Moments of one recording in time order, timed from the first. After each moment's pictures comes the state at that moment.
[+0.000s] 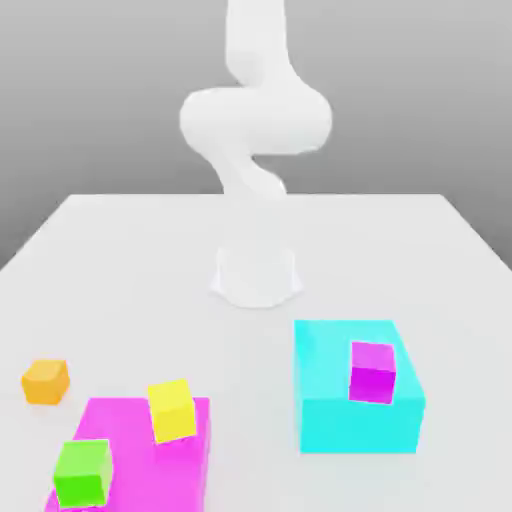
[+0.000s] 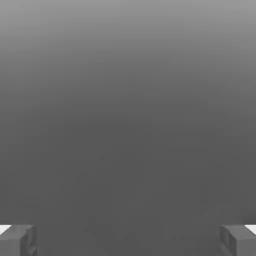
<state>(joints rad) -0.07 -0.71 0.00 -2.33 -0.01 2.35 0.89</state>
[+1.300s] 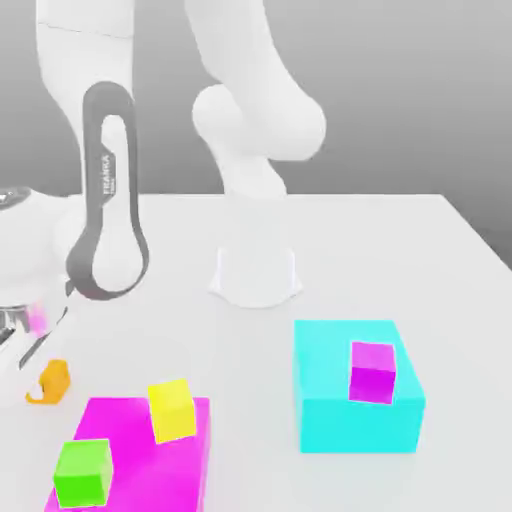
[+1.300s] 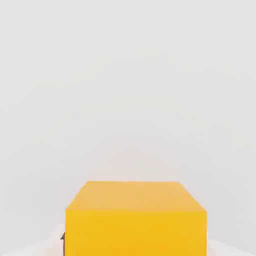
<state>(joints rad) -0.67 0.31 -0.10 -2.60 0.14 2.91 1.56</state>
